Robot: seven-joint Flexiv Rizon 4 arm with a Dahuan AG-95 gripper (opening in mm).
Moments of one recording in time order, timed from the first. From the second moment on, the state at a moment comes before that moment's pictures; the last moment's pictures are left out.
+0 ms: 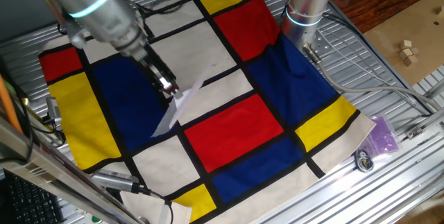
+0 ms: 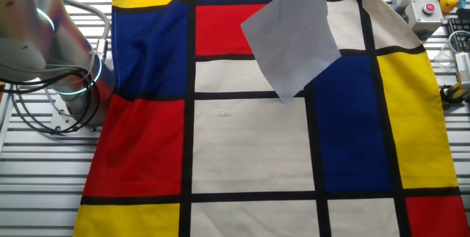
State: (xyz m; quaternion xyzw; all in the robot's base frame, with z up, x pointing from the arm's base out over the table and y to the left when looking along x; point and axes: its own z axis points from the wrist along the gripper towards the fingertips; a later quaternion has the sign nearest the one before) arm 0.544 0.152 0.282 0.04 -0.97 -0.19 0.16
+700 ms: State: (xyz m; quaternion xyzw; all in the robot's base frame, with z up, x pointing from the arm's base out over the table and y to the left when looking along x) arm 0.561 0.174 0.314 0.00 -0.96 -0.21 0.19
